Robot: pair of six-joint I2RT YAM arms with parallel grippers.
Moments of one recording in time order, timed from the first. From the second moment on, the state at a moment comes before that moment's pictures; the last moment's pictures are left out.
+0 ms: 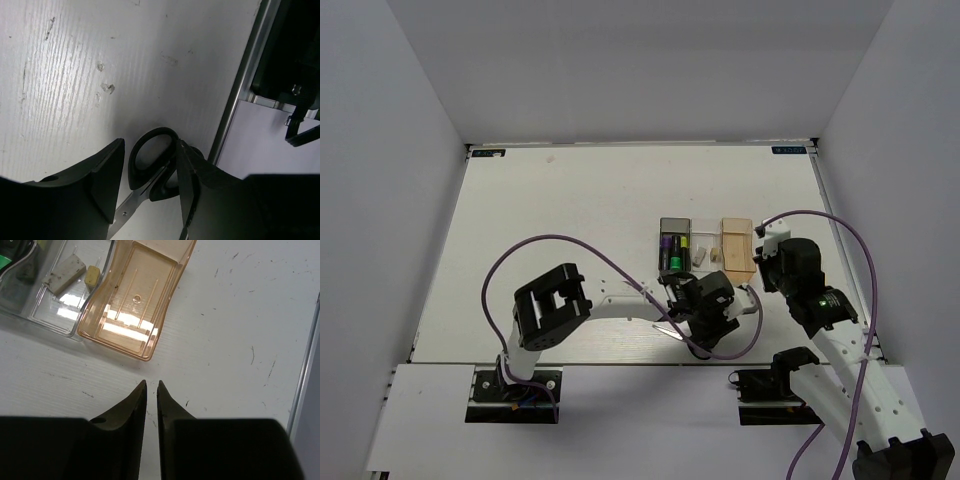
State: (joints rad) left arm -1.26 1.97 1.34 -0.29 0.18 -0.03; right arm 0.29 0.67 0.59 -0.55 0.08 -0.19
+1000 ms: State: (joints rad) left arm -1.24 2.00 1.33 -0.27 0.14 0.03; right arm 0.28 0.67 0.59 -0.55 0.09 -0.19
